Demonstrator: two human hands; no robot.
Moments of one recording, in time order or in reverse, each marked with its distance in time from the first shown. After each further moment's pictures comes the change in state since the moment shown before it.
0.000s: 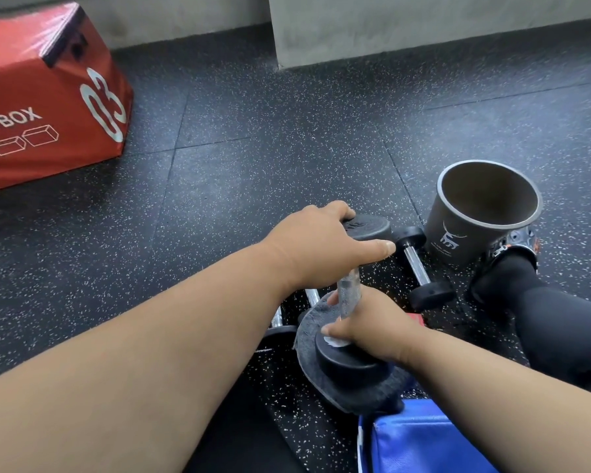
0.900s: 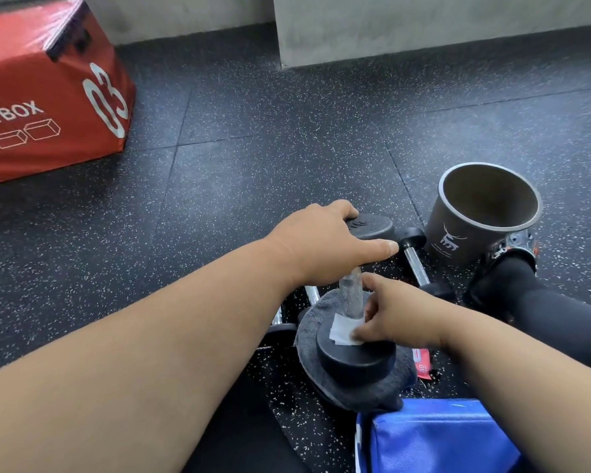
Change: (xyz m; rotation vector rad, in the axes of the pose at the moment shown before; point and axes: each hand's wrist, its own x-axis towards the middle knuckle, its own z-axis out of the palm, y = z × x) left_hand -0.005 0.000 -0.004 0.008 -0.002 0.018; right_hand -0.006 0.002 -0.044 -0.230 -0.169 -0.057
